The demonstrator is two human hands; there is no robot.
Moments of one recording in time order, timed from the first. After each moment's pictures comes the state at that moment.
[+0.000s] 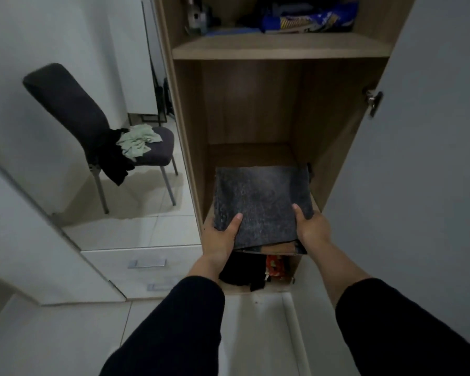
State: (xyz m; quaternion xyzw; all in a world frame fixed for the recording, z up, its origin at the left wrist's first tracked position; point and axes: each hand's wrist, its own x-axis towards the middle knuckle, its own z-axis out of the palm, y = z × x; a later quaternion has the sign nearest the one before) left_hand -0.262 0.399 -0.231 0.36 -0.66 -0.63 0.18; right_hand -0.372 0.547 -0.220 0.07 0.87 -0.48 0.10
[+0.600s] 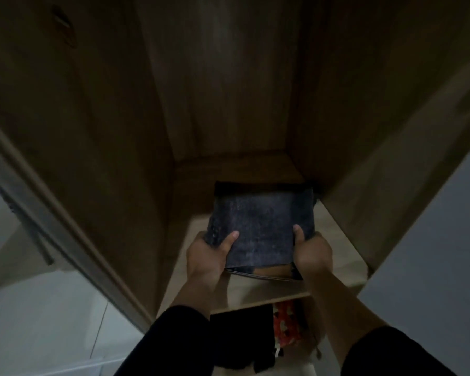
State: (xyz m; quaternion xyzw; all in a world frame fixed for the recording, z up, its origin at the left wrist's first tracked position) left_hand -0.517 0.287 -0.381 0.38 -0.77 -0.50 0.11; right_hand -0.594 0.454 -0.388 0.10 0.89 -0.44 0.06
